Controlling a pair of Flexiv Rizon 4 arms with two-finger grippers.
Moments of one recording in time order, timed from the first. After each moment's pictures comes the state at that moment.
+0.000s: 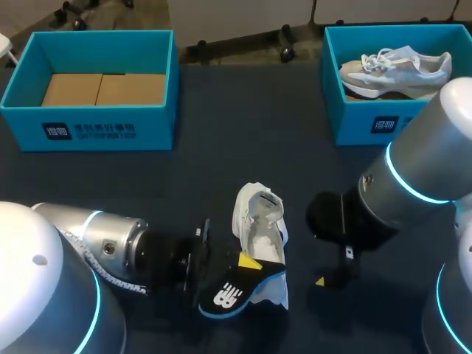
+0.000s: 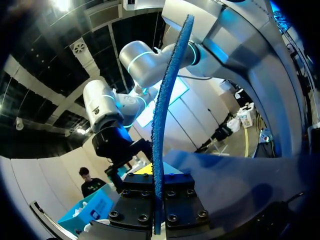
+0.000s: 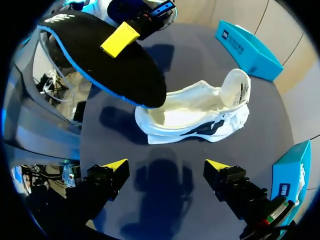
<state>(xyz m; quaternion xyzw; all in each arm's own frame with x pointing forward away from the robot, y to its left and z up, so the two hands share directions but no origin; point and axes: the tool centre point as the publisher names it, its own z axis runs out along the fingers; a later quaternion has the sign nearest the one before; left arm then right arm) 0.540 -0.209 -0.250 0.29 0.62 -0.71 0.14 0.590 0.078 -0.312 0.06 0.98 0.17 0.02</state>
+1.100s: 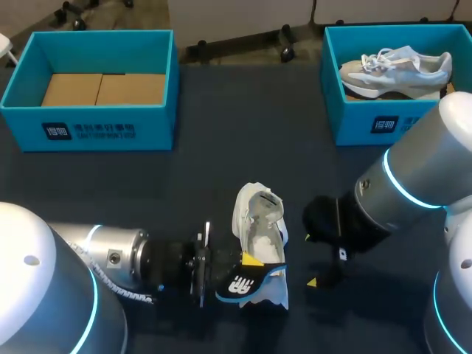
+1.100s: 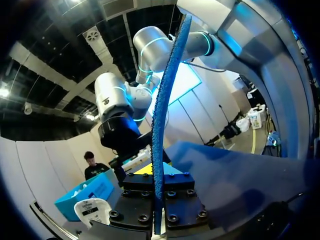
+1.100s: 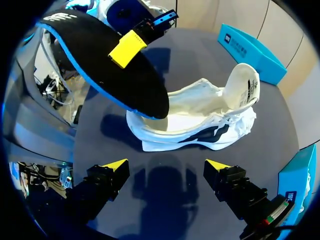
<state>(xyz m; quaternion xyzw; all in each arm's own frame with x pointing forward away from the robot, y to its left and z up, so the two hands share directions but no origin) 0.557 -0.212 -0.277 0.23 0.66 -0.71 0.14 0.600 0.089 -0.337 0.05 0.98 0.20 0.01</state>
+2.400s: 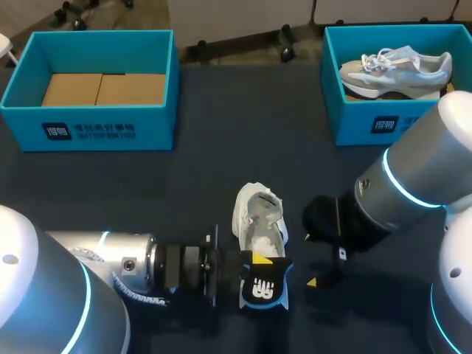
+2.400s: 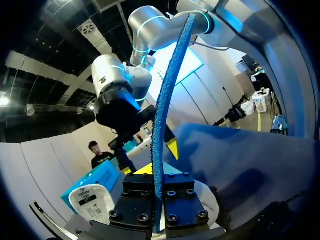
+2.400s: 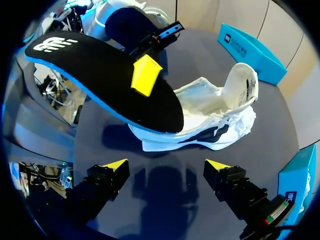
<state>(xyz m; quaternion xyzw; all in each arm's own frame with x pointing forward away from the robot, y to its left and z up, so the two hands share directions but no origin) 0.580 -0.227 -0.308 0.21 0.69 -0.66 0.19 0.600 0.089 -0.337 0.05 0.98 0.20 0.01</state>
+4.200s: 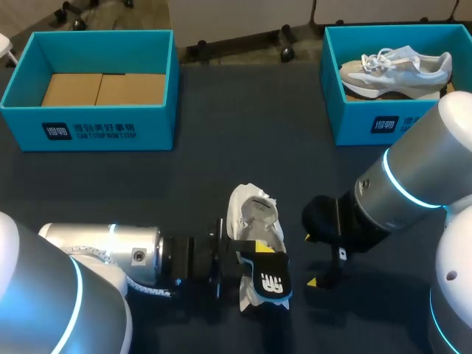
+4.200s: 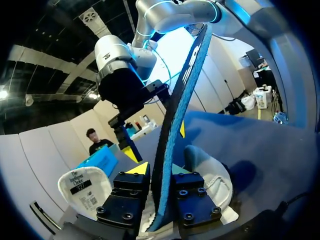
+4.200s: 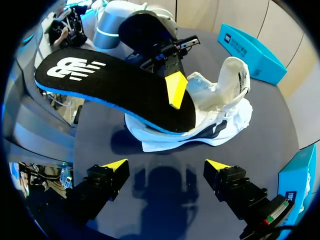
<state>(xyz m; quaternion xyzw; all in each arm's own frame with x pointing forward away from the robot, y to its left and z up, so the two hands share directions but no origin) 0.604 -0.232 -0.332 0.20 0.73 -0.63 0.18 0.600 0.089 -0.337 0.05 0.98 0.20 0.01</state>
